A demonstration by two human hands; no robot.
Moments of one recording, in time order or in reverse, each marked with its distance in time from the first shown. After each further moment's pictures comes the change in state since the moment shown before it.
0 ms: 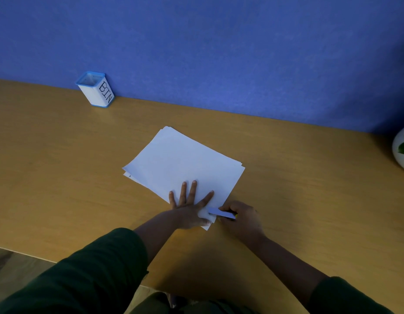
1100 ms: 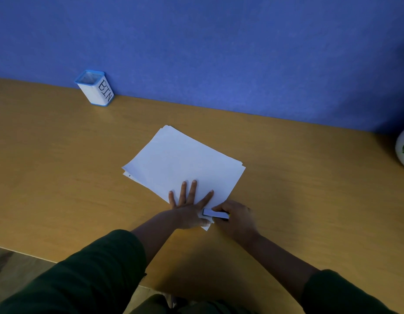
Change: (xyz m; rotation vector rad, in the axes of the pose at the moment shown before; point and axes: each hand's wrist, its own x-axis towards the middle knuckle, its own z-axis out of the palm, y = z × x) left_hand -0.007 0.006 -0.008 0.029 -0.009 -0.014; right_hand 0.006 -0.011 0.007 -0.065 -0.010 -0.072
